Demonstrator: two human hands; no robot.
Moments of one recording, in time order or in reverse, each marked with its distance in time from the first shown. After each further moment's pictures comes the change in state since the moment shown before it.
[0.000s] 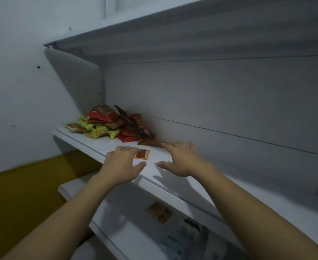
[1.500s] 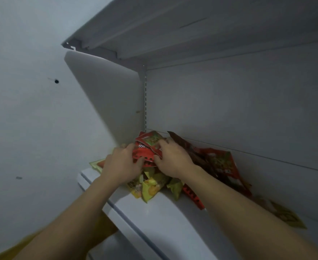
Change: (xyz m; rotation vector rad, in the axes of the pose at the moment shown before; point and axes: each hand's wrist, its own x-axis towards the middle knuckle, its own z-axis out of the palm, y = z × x) left_hand 0.289 -0.335 0.024 -0.045 0.153 -0.222; right_hand 0.451 -0.162 0.070 0.297 0.285 -0.132
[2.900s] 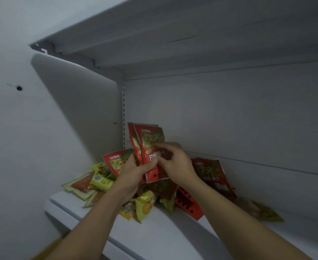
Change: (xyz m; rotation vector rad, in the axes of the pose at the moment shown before) left_hand 0.035 0.011 0.033 -1.550 -0.411 -0.033; right_hand 0.003 0.002 0.001 0.507 0.365 0.193
